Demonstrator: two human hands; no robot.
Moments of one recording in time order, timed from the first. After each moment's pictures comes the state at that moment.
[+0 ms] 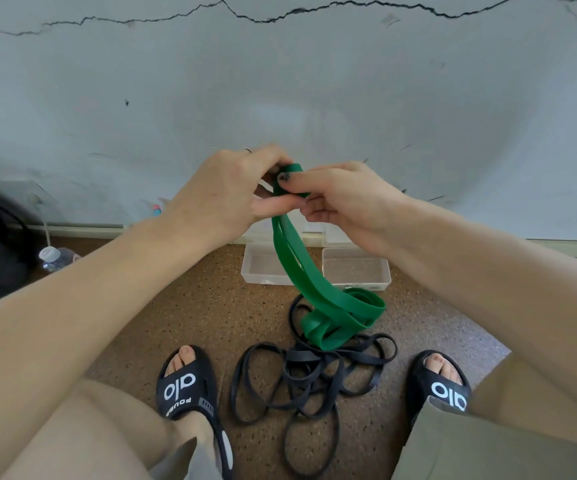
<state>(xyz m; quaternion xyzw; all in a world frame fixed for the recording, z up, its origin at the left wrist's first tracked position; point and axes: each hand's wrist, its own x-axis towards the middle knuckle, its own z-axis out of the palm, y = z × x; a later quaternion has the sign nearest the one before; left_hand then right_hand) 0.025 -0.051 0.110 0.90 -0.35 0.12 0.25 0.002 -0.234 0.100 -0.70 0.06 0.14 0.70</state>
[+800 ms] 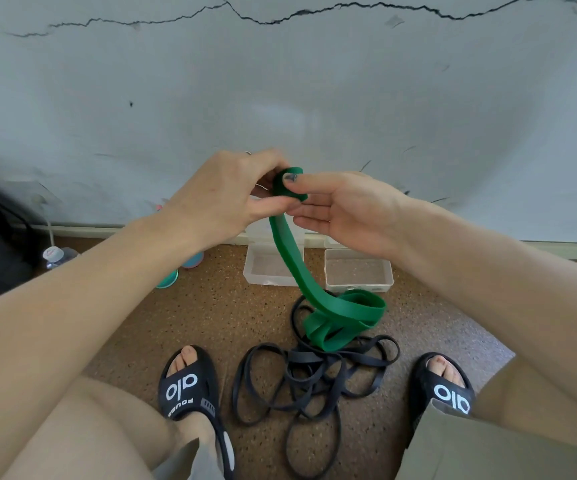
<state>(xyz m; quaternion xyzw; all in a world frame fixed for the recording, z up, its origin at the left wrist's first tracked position) 0.027 -0.044 0.115 0.91 -0.32 0.04 0.25 0.003 -0.235 0.096 -0.59 0.05 0.23 0.77</state>
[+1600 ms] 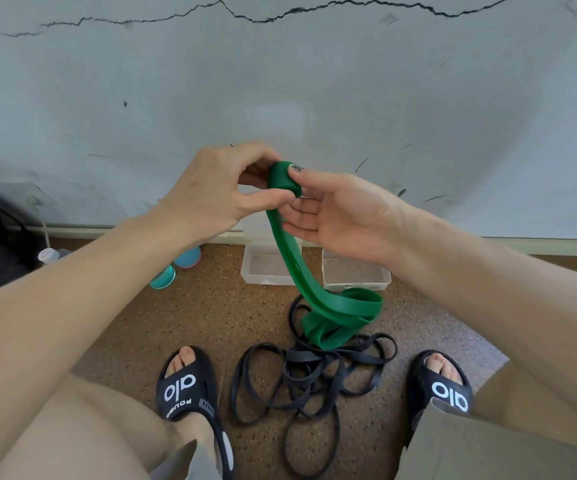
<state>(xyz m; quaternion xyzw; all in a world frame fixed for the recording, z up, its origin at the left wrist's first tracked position) 0.030 -0.043 0.115 0.89 -0.31 0.03 0.34 -0.001 -0.233 0.092 -0.49 0.07 0.28 0.82</state>
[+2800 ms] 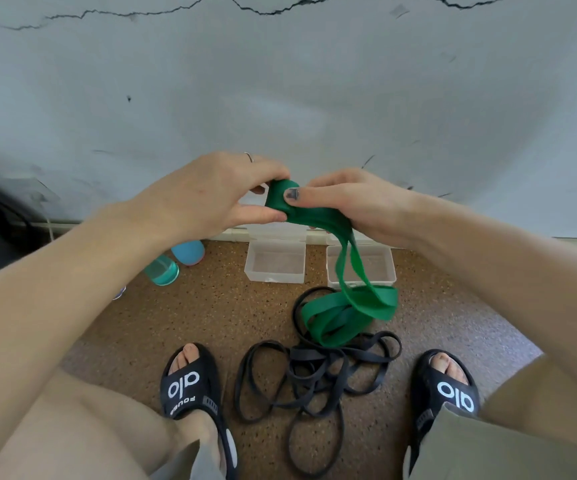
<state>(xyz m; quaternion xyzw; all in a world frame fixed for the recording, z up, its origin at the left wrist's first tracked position) 0.035 -0.024 0.123 0.90 -0.41 -0.01 0.11 0.015 -0.251 0.085 -0.78 -0.07 0.21 0.59</state>
